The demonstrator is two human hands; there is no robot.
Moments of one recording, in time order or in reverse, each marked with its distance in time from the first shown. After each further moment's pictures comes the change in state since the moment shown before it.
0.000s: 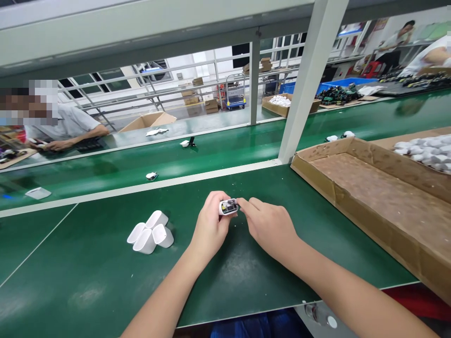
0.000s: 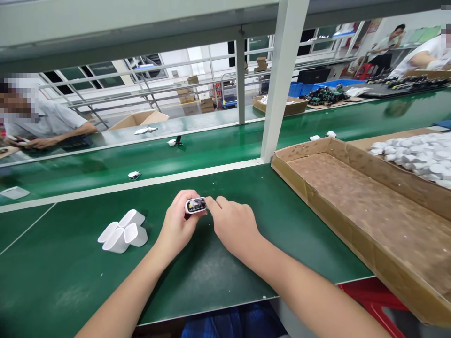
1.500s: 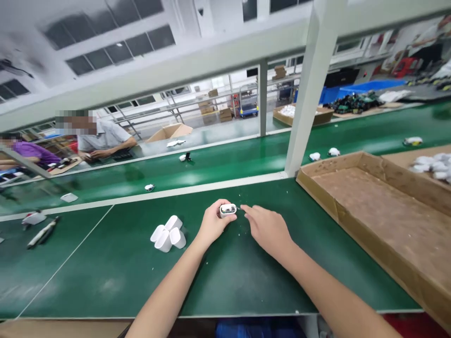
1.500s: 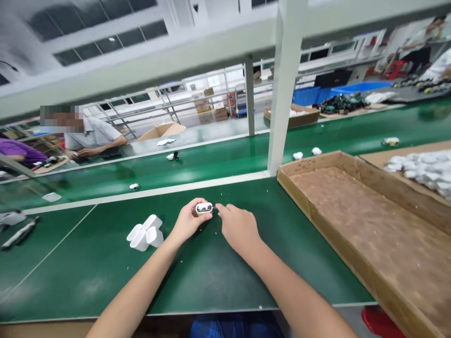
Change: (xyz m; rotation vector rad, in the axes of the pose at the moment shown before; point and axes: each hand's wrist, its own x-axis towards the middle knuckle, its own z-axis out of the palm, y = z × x) left_hand 0.020 -0.031 0.000 -0.164 -0.098 -0.371; right_hand 0.015 0.009 -0.005 0.180 -0.248 0.112
